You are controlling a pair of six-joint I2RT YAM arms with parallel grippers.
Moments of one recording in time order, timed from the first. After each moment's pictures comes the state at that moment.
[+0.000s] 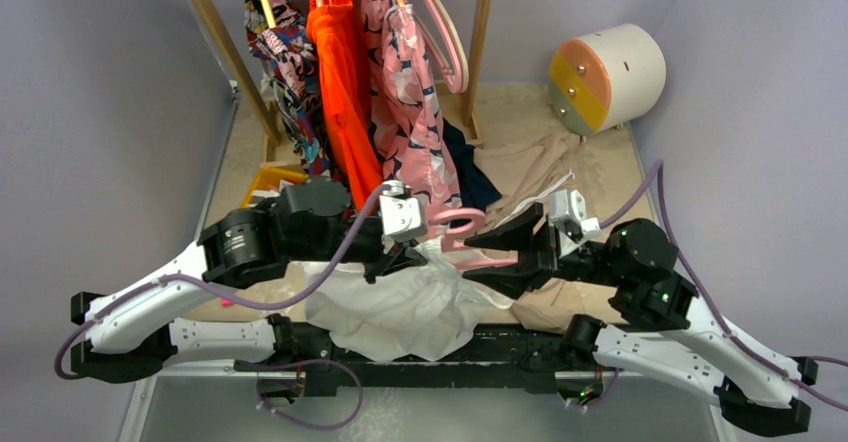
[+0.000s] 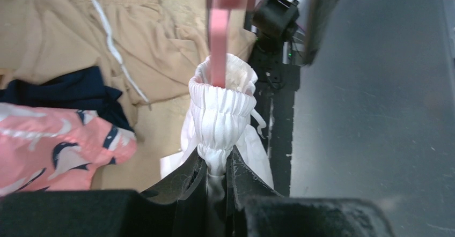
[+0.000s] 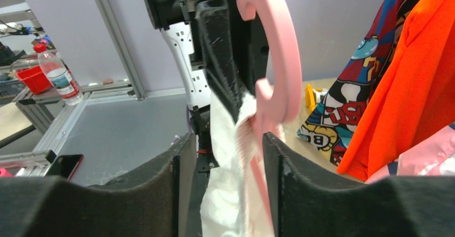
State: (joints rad) left arm -1.17 1.05 1.42 -0.77 0.25 0.06; right arm 1.02 0.61 0.91 -0.11 -0.42 0.18
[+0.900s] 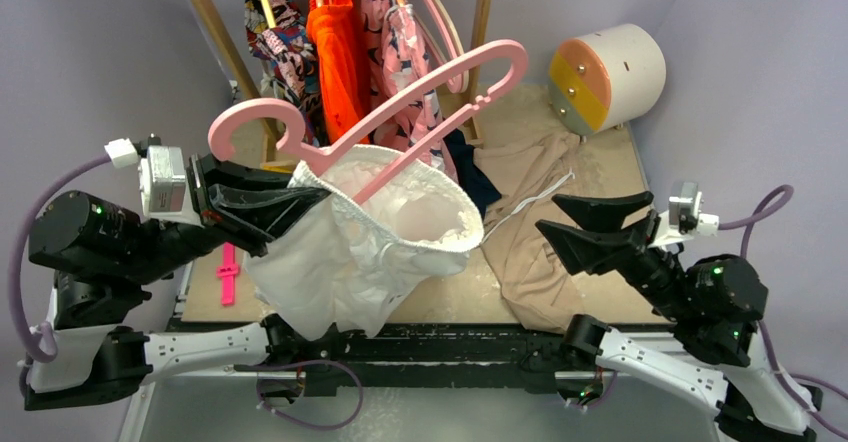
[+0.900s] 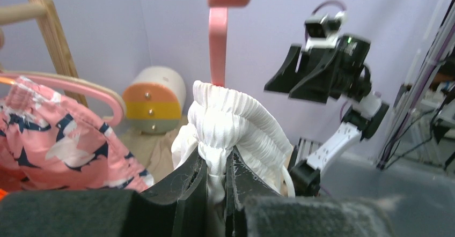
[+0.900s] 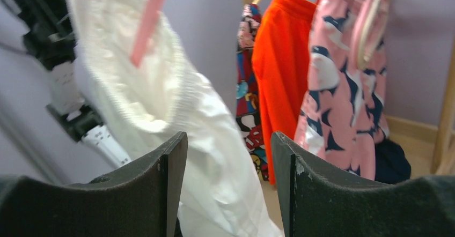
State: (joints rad) left arm -1.17 0.79 1.64 -0.56 -0.02 -0.03; right arm 1.02 0.36 0.99 -0.27 0.13 0.24
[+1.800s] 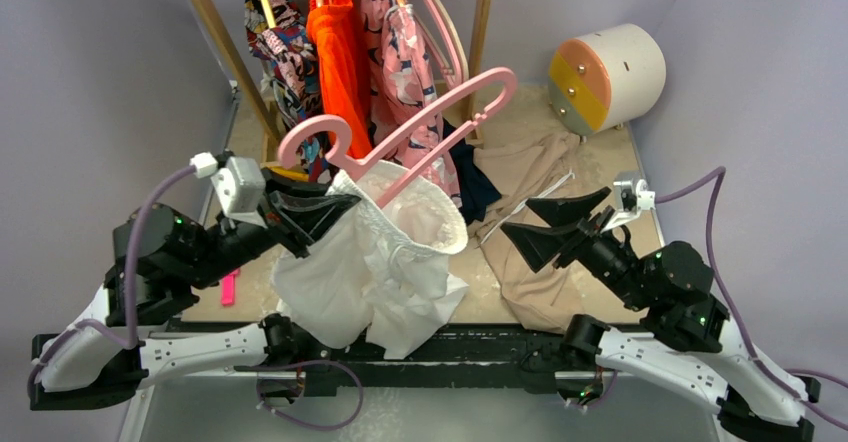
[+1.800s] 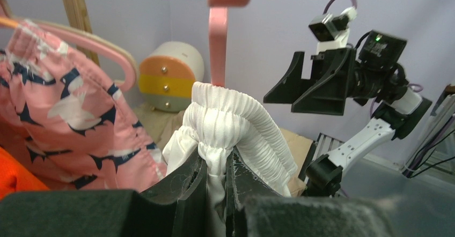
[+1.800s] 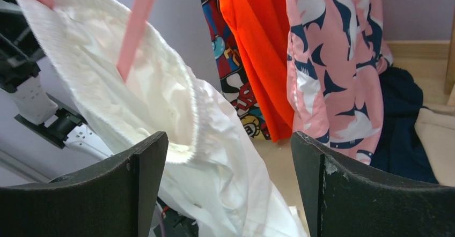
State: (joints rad) left arm -1.17 0.70 1.33 -0.43 -0.15 -0.06; right arm 1.02 0.42 0.89 -0.32 0.24 0.43
